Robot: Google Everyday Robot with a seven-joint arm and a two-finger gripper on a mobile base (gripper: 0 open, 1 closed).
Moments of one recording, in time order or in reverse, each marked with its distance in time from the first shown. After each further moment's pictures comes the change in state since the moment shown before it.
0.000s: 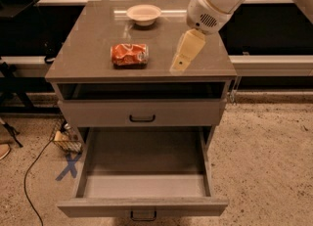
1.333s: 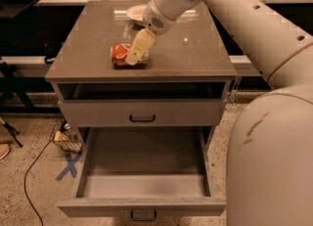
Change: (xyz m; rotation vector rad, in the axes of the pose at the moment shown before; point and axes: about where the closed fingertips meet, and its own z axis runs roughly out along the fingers) arm -0.089 -0.064 0.121 -0.073 -0.163 0.033
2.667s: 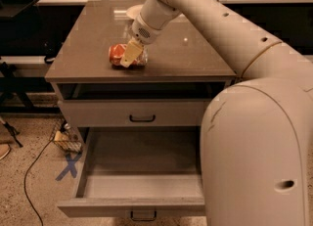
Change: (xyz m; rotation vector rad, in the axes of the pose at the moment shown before) arm 0.003 -0.002 0.058 -0.044 0.071 0.050
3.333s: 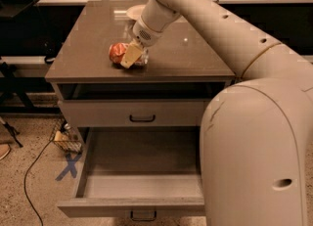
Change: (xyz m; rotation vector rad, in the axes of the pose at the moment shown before) arm 0.008 -0.001 0.008 -0.006 0.011 0.026
